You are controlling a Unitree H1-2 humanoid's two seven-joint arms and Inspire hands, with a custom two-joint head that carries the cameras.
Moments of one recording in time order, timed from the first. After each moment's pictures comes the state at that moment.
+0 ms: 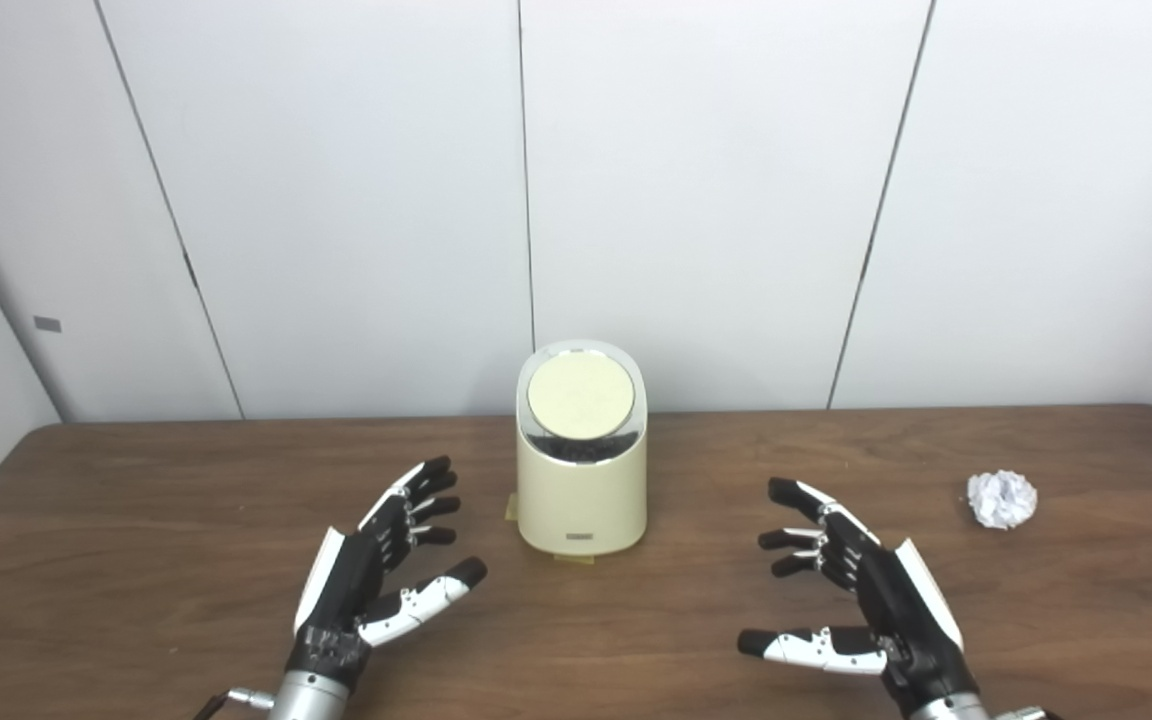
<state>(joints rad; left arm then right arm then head) -0.16 0.15 -0.01 0.12 0.03 -0.28 -0.12 -0.04 -0.15 0.03 -0.12 -0.14 -0.10 0.06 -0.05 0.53</state>
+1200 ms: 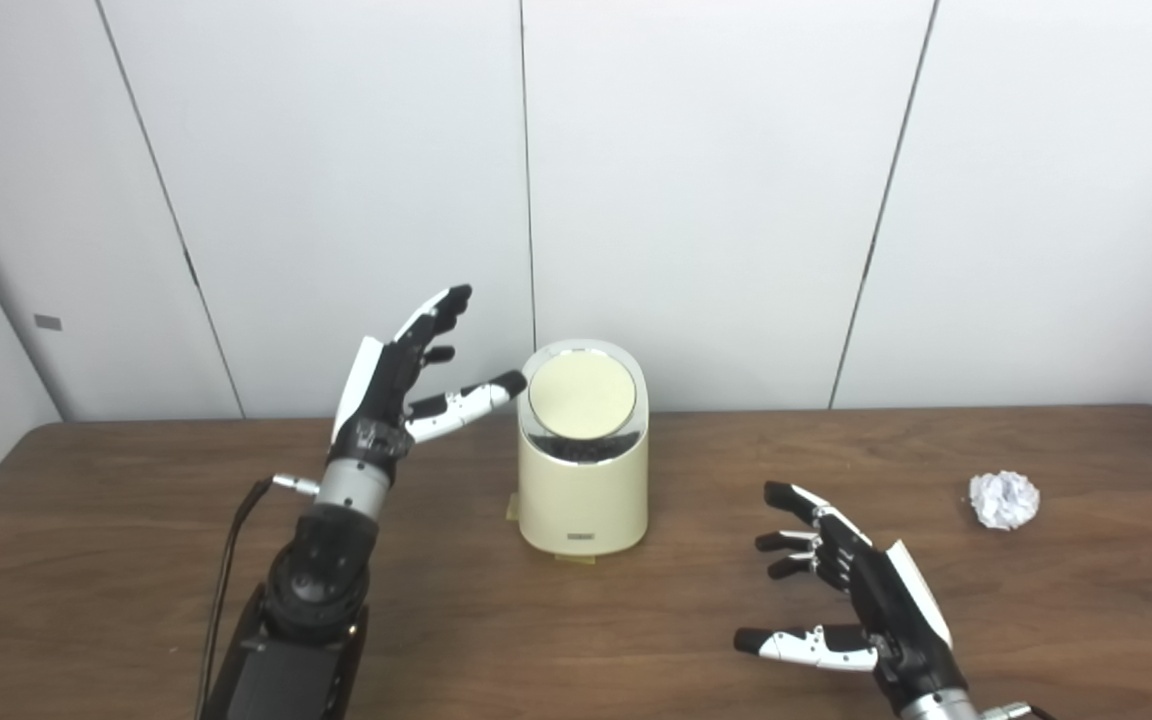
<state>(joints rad) -0.58 0.15 -0.05 0.22 0.27 -0.01 0.00 -0.08 -0.15 0.03 -0.03 -0.15 -0.15 0.04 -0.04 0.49</state>
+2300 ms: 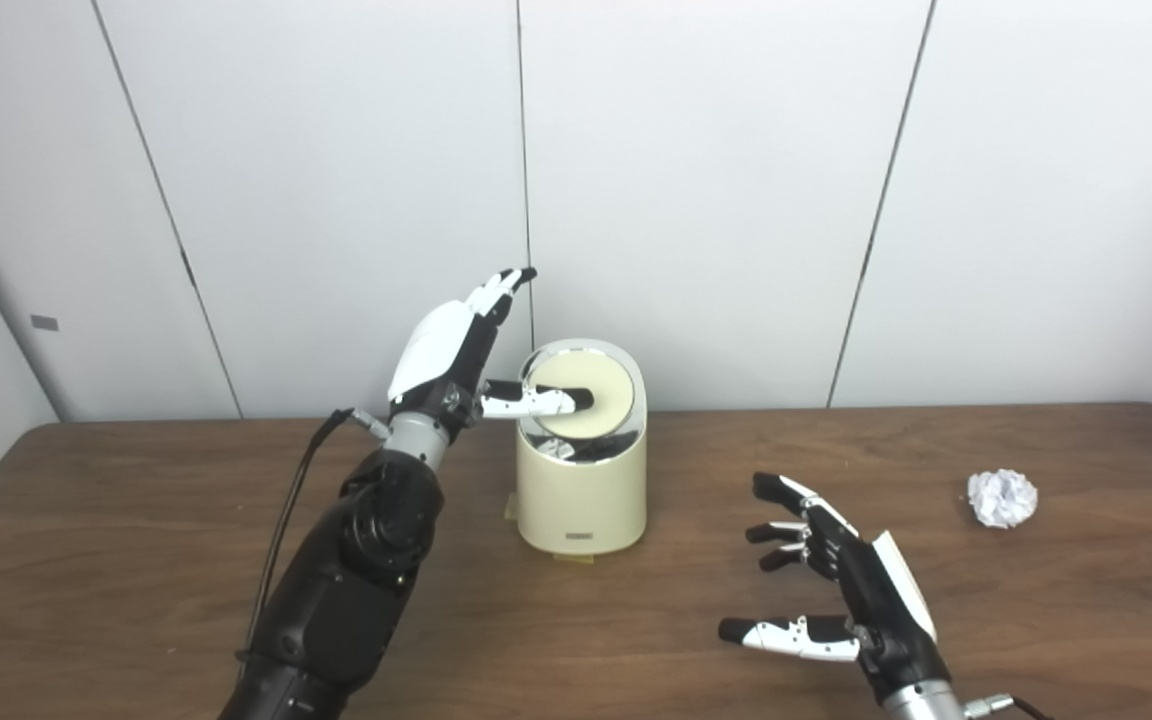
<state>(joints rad) -0.71 0.17 -0.22 0.37 0.55 0.05 0.04 -0.09 -0.11 0.03 -0.03 -0.22 -0.15 0.01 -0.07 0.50</state>
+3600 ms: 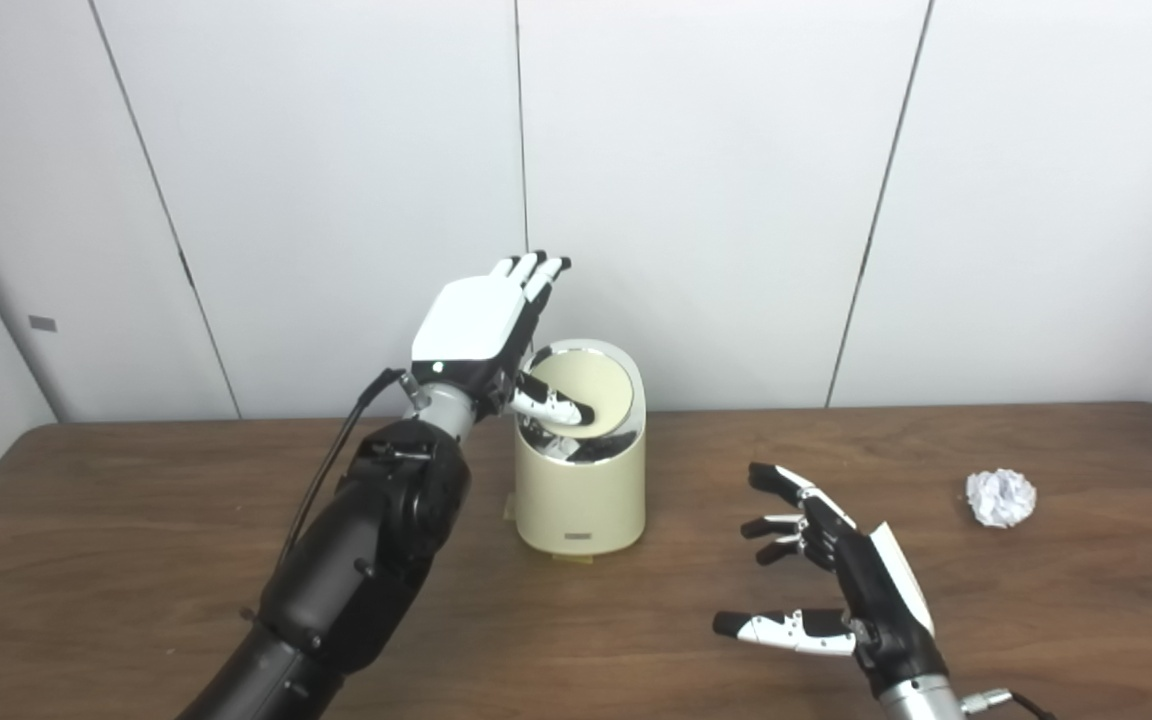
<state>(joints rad) -0.78 0.23 -0.43 0.22 0.92 0.24 -0.09 -0.09 -0.11 0.04 -0.06 -0.25 -0.15 0.00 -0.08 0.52</state>
